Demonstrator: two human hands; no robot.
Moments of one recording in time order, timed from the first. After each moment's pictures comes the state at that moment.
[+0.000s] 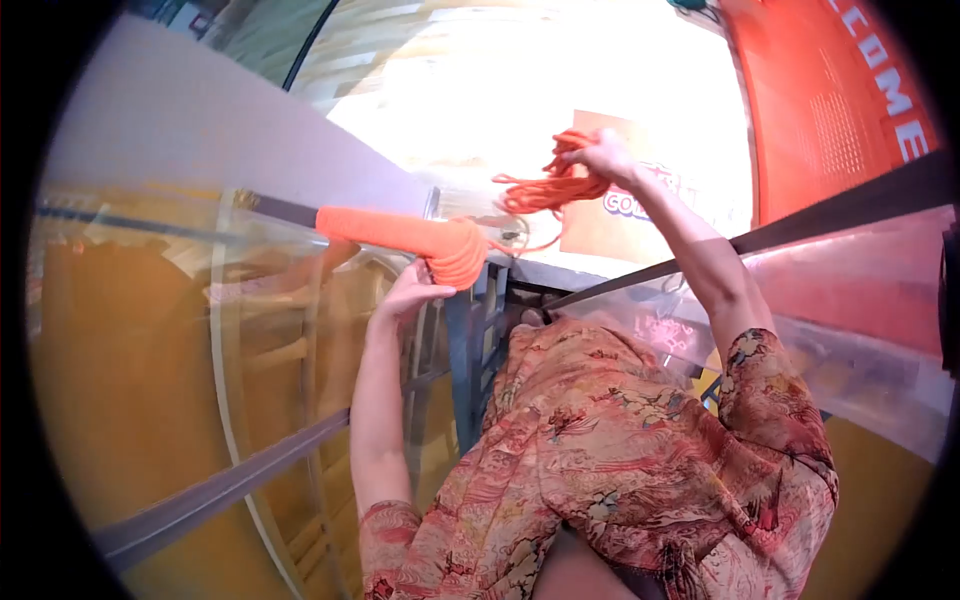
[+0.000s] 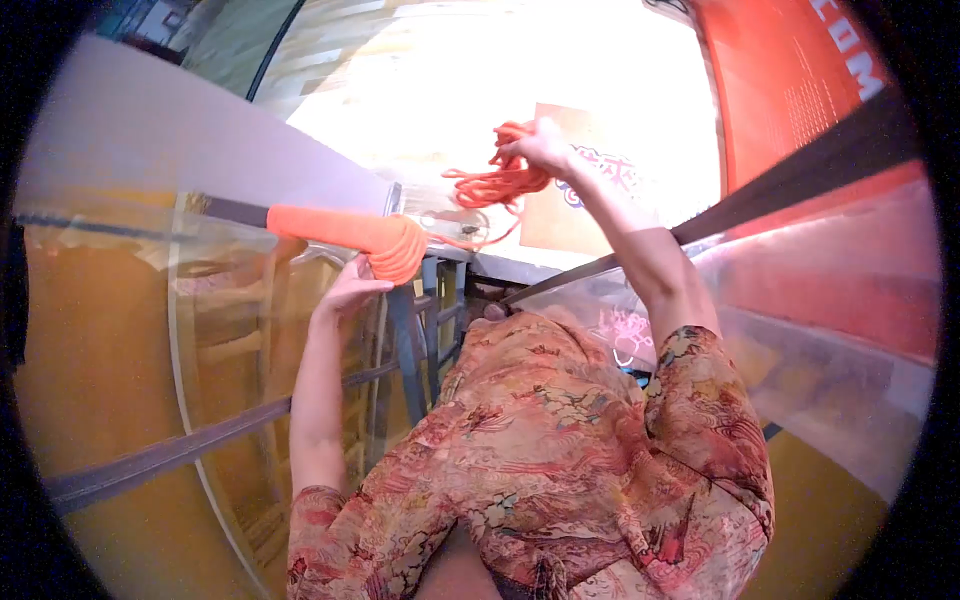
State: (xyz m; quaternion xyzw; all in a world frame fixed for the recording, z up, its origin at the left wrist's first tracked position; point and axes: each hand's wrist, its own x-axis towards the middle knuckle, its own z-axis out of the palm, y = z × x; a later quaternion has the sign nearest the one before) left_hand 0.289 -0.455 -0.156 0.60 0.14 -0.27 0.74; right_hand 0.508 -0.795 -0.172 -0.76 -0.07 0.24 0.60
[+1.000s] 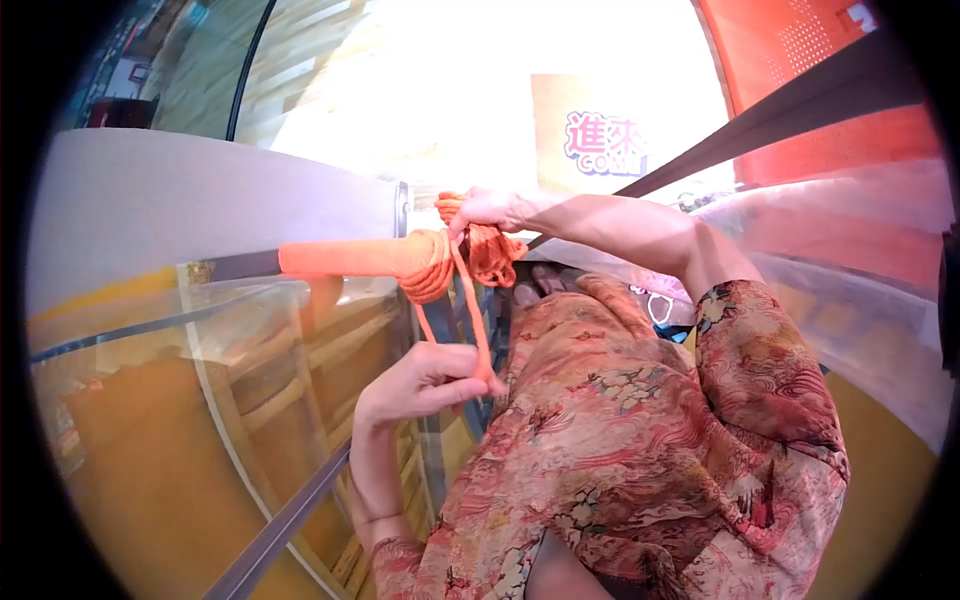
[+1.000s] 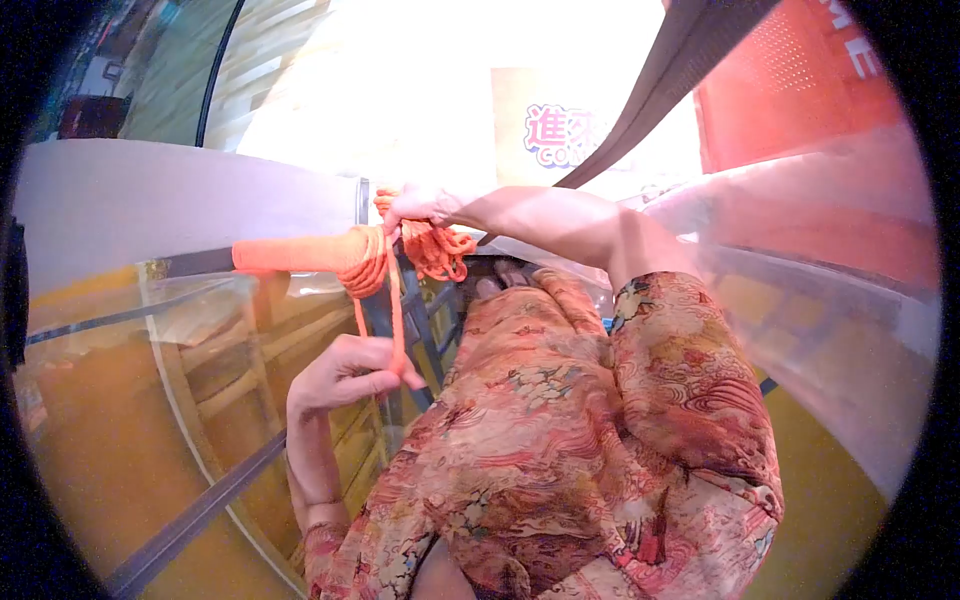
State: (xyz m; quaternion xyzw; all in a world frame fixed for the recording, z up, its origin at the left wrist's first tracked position) left_hand 0.272 -0.549 0.001 0.70 -0.22 -0.36 0.57; right_hand 0.430 -0.695 -0.171 -0.55 0.05 0.54 0.64
